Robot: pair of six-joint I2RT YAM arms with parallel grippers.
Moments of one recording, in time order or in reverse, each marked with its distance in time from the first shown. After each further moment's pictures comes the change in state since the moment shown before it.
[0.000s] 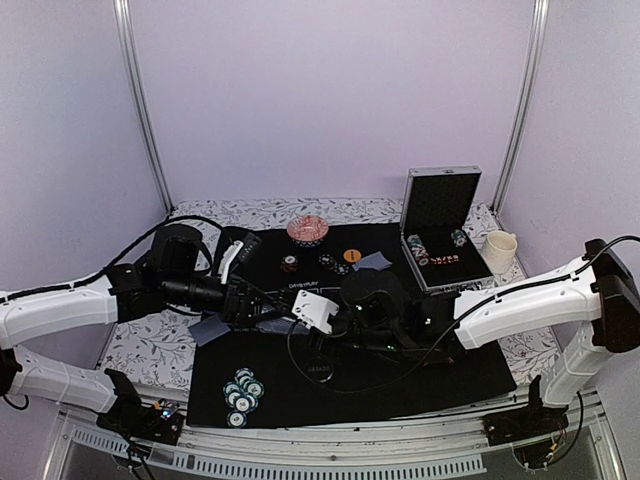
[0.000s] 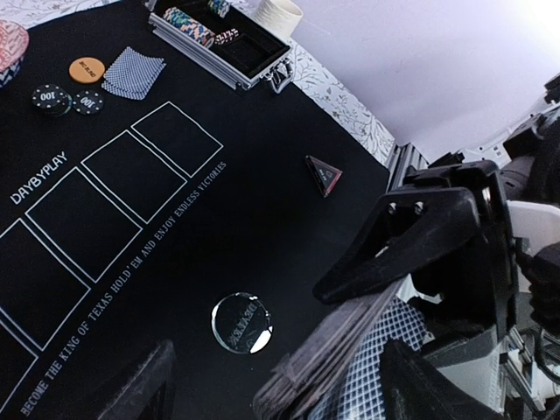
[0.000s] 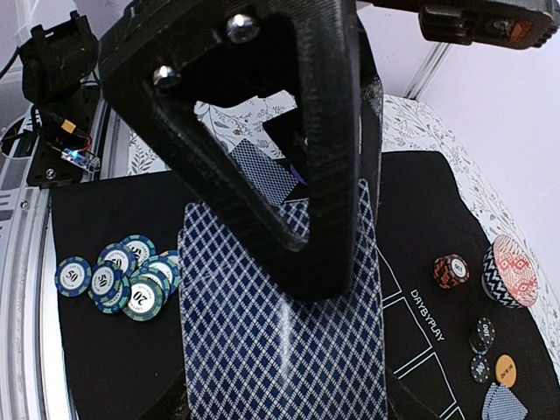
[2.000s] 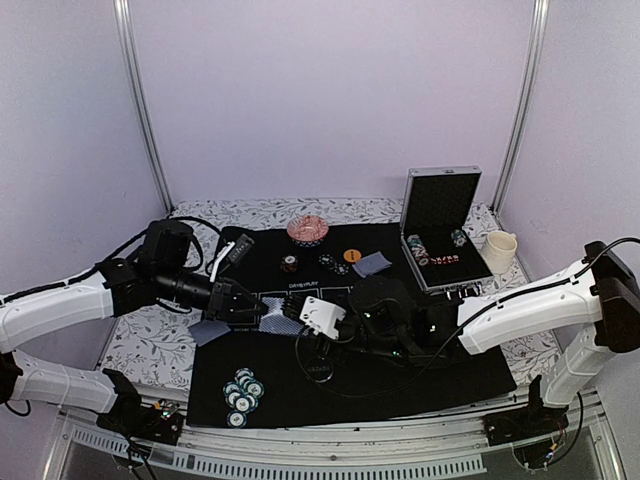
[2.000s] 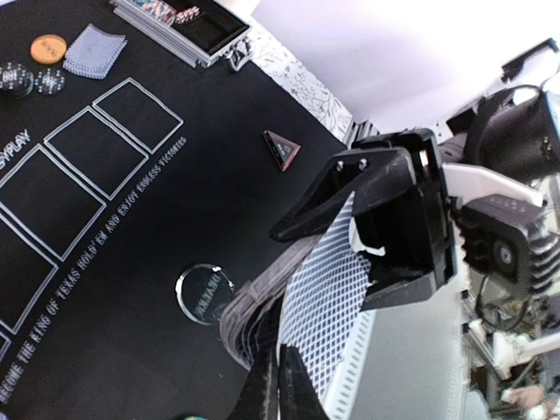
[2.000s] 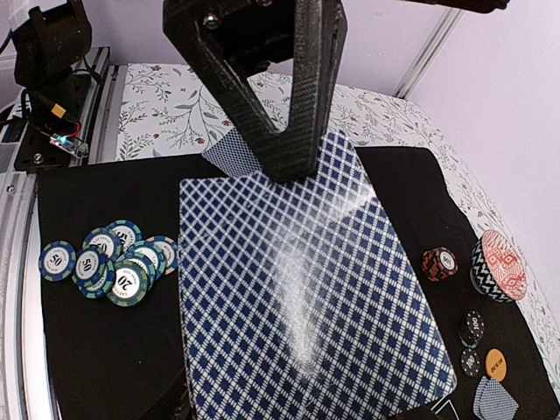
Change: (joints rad) left arm 0.098 -0.018 0.013 -0.104 0.225 0.042; right arm 0.002 -0.016 -0.075 0.075 0.031 -0.034
